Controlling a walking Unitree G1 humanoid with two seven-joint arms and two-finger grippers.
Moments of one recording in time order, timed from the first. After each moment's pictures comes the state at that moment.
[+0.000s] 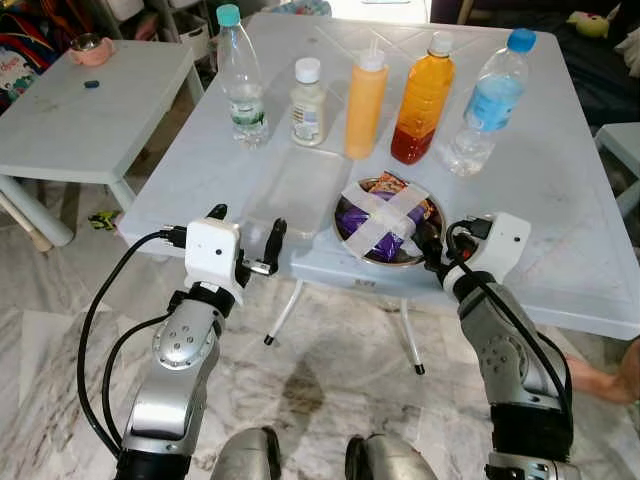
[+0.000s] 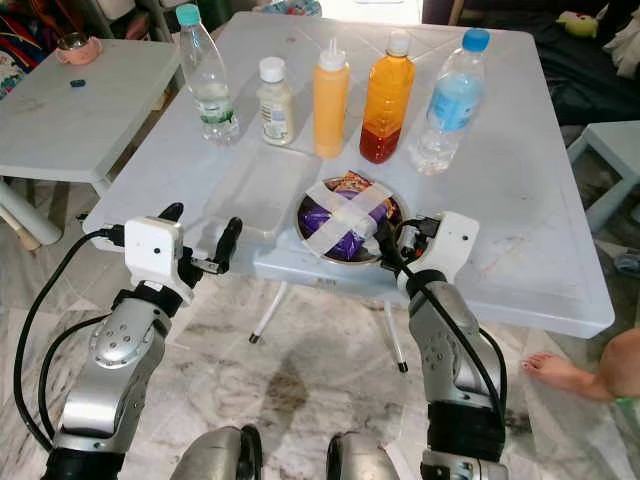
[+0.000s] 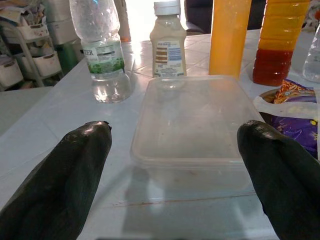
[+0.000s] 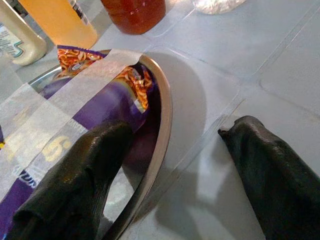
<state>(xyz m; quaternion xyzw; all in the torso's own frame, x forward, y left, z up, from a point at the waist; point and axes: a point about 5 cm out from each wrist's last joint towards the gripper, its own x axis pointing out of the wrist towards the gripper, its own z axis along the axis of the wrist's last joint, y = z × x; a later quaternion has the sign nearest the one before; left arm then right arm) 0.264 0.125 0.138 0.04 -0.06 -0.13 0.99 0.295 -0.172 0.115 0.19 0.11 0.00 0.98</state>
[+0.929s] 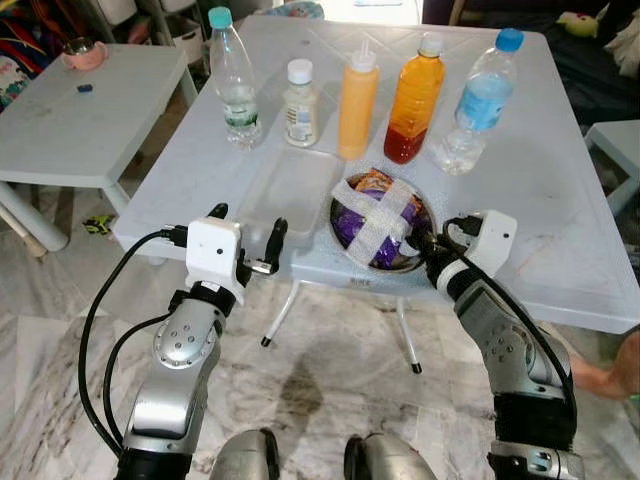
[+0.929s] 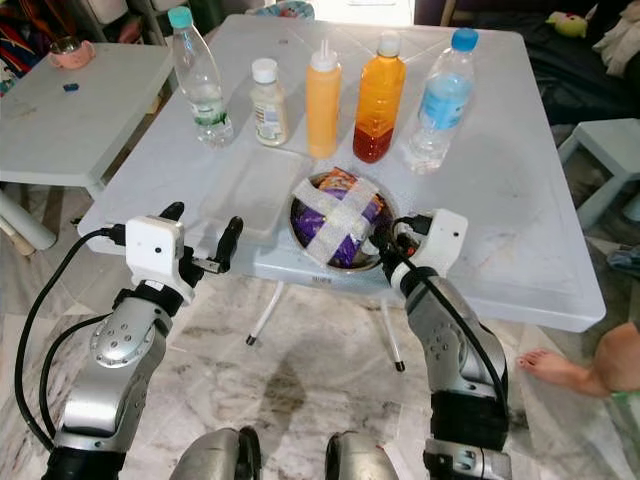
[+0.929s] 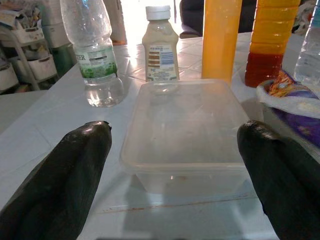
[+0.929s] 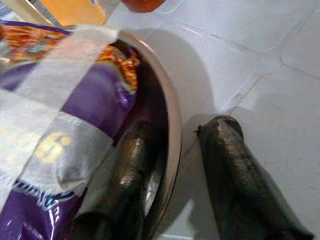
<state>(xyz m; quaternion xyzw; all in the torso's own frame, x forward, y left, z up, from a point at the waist) 0.264 0.124 0.139 0.04 -0.06 -0.13 0.99 0.301 -0.169 0.113 0.22 0.16 0.03 0.96</state>
